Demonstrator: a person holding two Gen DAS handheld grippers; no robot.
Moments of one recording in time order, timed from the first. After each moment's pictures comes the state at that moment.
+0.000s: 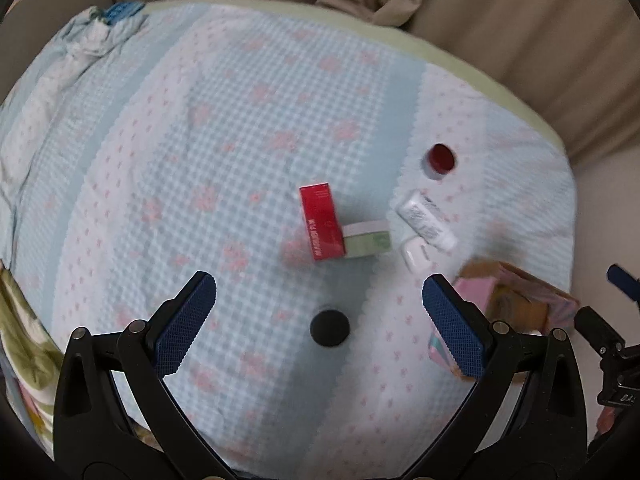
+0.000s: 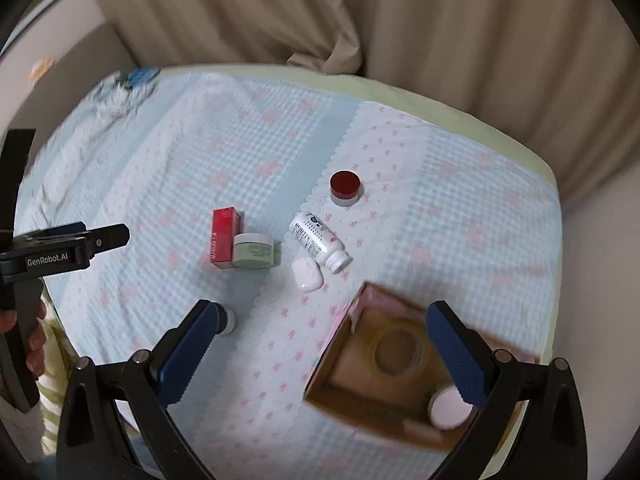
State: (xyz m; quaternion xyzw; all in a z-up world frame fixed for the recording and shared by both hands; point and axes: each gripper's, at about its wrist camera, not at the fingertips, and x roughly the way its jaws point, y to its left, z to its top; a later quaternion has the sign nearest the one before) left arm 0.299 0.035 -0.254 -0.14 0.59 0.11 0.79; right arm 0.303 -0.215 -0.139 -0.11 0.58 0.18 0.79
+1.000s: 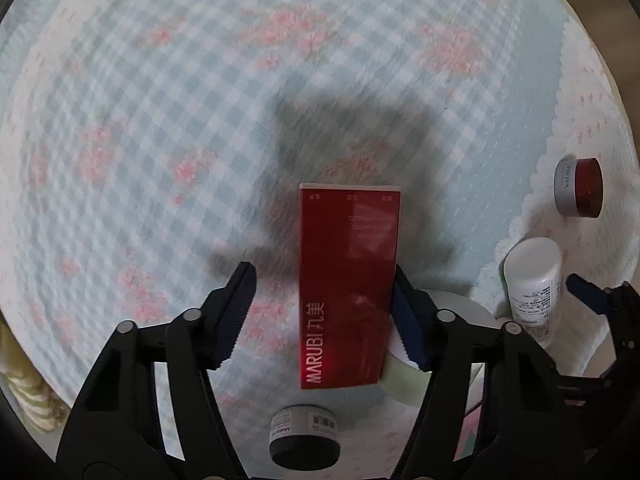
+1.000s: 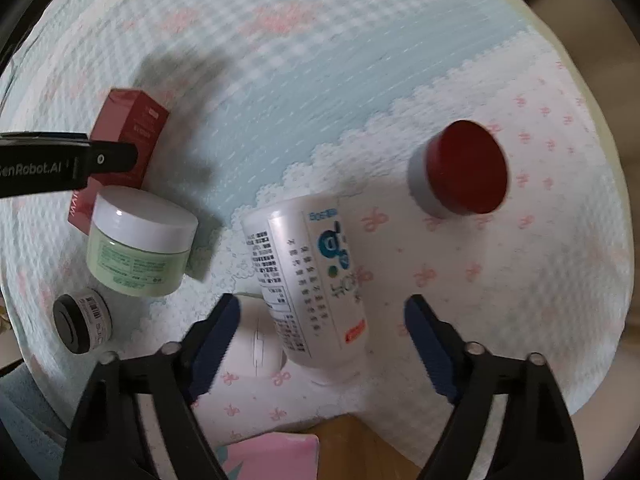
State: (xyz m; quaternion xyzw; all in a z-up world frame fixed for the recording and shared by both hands) left arm 0.403 0.064 -0.487 -0.23 0.70 0.16 0.66; right arm 0.424 -0.122 -0.397 -0.31 0.68 0.28 0.61
